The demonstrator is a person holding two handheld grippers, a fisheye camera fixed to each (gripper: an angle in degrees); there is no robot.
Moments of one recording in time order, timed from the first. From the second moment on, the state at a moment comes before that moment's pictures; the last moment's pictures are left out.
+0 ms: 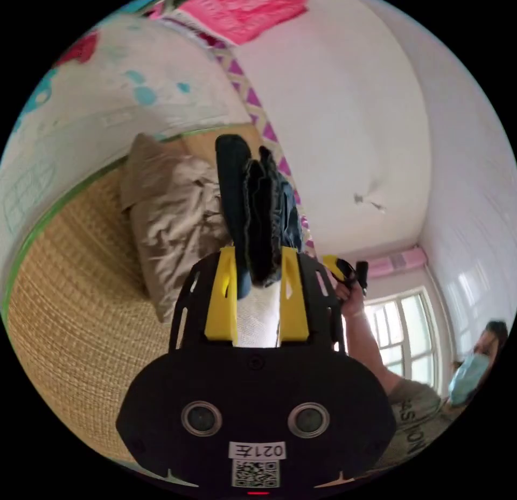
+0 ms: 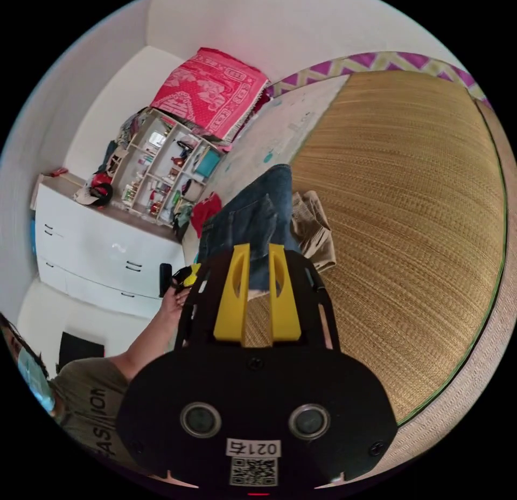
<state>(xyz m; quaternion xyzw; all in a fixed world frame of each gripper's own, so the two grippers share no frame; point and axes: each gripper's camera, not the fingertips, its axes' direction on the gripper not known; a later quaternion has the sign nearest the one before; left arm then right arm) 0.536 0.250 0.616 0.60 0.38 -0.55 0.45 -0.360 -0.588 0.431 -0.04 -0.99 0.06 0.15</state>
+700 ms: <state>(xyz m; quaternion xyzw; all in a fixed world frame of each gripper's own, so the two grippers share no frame) 0.760 0.090 0.568 0.55 0.50 -0.31 0.59 -0.258 0.007 0.633 -0.22 -0.90 0.23 0.31</state>
